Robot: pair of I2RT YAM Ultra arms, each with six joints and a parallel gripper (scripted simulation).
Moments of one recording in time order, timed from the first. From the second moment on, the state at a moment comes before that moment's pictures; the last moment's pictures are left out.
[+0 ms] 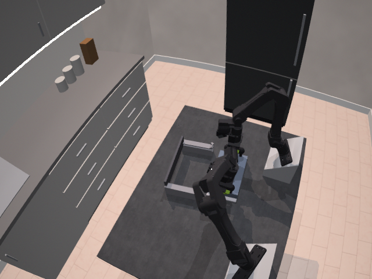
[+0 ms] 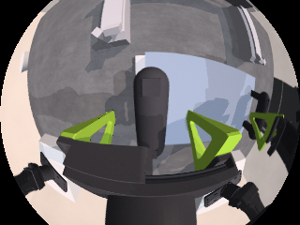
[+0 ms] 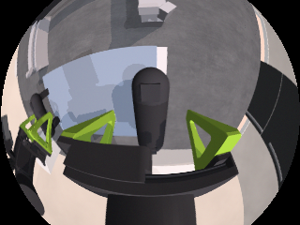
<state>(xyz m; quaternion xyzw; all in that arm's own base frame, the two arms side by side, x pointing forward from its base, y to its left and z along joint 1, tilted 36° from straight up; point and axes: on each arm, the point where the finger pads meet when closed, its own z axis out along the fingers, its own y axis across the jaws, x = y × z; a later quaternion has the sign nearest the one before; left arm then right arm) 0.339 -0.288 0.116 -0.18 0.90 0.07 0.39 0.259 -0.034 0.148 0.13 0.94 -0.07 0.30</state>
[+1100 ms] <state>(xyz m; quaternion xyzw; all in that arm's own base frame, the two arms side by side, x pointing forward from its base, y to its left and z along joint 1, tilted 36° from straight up) 0.339 -0.288 0.116 -0.18 0.90 0.07 0.39 0.259 -0.035 0.148 0.13 0.94 -0.07 0.30</state>
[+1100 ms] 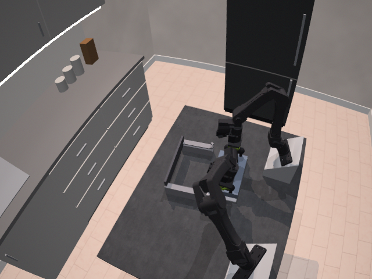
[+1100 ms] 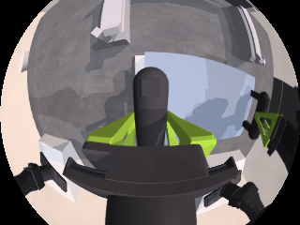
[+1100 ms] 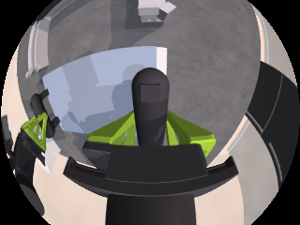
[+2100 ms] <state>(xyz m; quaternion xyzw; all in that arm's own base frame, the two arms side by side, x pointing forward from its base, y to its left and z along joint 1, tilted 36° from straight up) 0.334 -0.290 0.121 -0.18 0.90 0.07 0.38 0.253 -0.033 0.154 0.13 0.94 -0.07 0.29</state>
